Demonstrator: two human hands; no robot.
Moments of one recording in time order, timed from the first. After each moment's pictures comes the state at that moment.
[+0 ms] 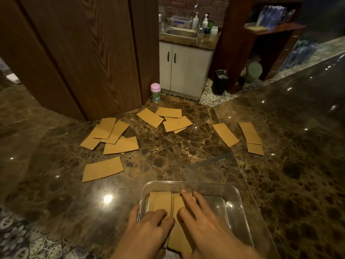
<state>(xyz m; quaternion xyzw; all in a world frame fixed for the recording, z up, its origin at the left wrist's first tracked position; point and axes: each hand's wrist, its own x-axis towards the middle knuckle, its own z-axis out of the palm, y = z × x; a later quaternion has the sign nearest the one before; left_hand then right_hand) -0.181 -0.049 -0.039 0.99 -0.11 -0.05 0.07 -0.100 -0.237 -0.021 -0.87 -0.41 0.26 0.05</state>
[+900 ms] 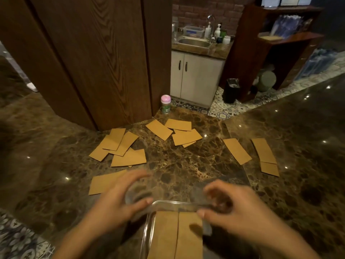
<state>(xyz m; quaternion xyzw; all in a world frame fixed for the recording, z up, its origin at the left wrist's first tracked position) -0.126 0.047 0.012 0.92 0.07 0.00 0.37 -0.021 -0.244 0.071 -0.90 -0.25 0.29 0.23</state>
